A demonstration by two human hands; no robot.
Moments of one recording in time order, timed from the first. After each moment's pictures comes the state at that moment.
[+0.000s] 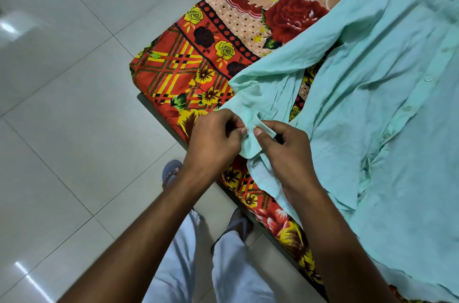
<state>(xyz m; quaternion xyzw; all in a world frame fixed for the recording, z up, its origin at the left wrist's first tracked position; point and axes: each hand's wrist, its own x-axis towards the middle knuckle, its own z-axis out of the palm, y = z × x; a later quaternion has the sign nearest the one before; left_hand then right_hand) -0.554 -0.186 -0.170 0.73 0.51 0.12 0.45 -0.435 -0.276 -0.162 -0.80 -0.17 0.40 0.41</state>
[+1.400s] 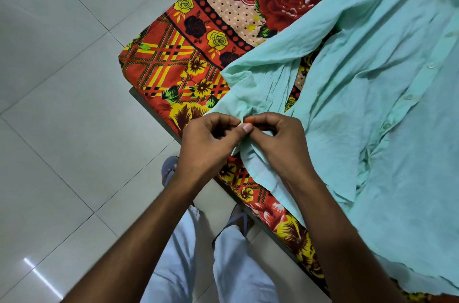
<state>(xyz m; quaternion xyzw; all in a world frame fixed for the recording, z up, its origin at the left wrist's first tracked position) -0.558 -0.211 -0.176 0.58 0.52 0.19 0.60 -0.420 -0.278 -0.164 -0.78 -0.28 0.40 0.39</state>
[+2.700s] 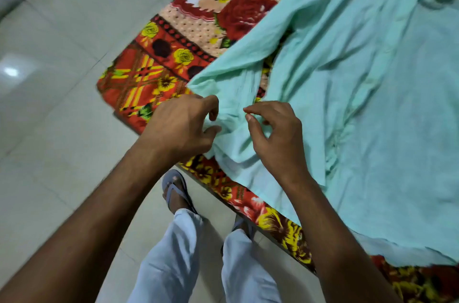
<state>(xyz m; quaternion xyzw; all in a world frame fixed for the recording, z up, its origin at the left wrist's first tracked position) -0.566 -0.153 -0.144 0.93 0.31 -0.01 0.20 -0.410 -0.288 -0.173 -0.80 -0.45 0.15 0.36</state>
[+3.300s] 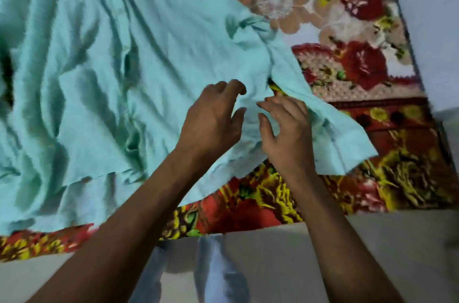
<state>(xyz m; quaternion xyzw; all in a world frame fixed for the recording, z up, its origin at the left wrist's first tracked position) -0.306 -0.439 -0.128 0.94 0.02 0.08 0.34 -0.278 -0.609 -0.150 -0.93 -0.19 -0.07 0.30</state>
